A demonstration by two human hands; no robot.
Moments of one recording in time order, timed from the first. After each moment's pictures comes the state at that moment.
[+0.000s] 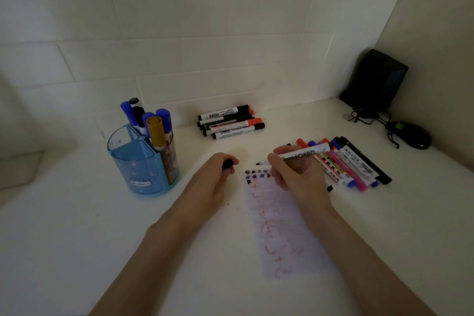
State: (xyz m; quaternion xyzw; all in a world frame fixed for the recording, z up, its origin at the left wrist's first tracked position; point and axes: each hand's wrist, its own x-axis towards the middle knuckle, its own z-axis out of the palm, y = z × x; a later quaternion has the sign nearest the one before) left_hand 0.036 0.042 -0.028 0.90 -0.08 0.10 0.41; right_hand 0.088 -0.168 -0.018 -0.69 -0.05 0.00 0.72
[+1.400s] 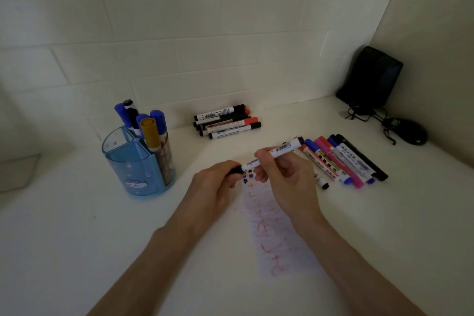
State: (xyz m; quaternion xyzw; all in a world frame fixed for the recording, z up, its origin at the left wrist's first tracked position) left_hand 0.030 0.025 -0.026 0.90 -0.13 0.19 0.37; right_hand 0.065 -0.150 -0.009 -0.68 -0.16 -0.07 0.72
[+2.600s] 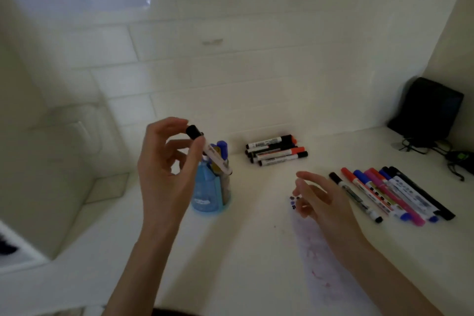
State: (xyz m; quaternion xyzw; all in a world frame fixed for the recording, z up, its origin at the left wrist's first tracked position) left_hand -0.037 0.106 0.091 0.72 -0.03 0.51 0.47; right_hand 0.065 -0.140 -0.010 -0.63 -0.12 0.06 0.77
